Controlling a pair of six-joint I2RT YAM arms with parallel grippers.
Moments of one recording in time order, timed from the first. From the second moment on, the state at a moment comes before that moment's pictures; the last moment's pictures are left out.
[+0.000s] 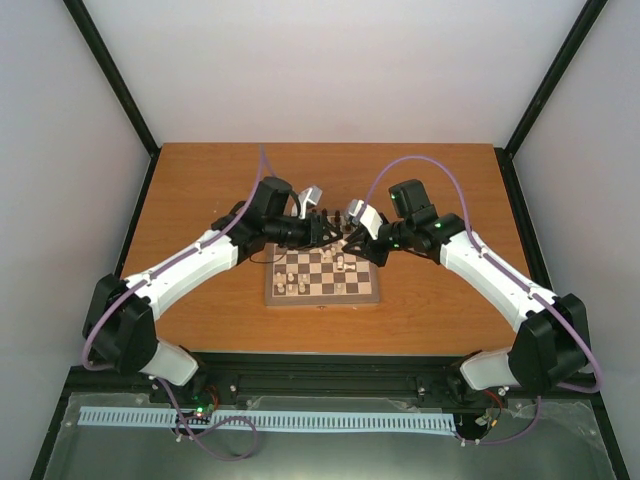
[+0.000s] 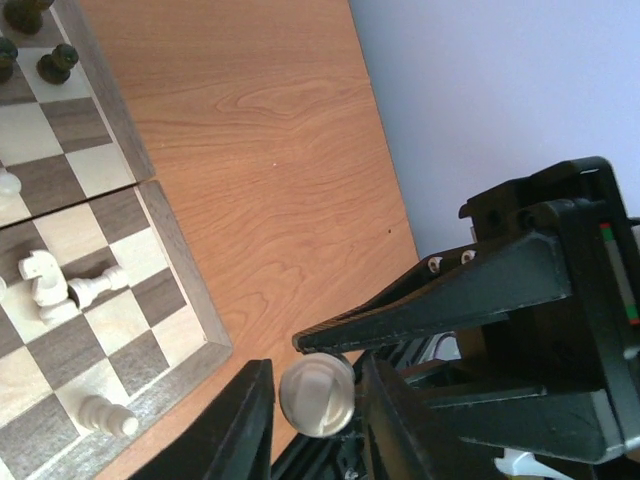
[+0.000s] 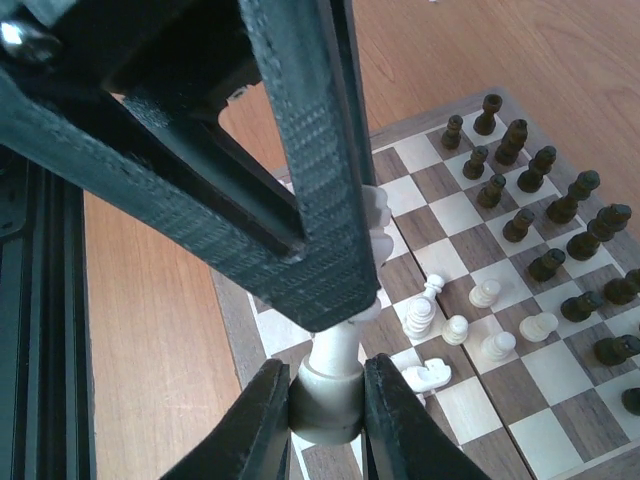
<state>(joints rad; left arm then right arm) -0.62 1.46 1.12 -0.28 0.59 -0.76 0.49 1.38 1.10 -0.56 -0.64 -0.46</state>
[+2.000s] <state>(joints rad) -0.97 1.53 1.03 -0.57 -0.19 -0.38 0.30 1.09 0.88 -0.52 -0.45 -0.40</state>
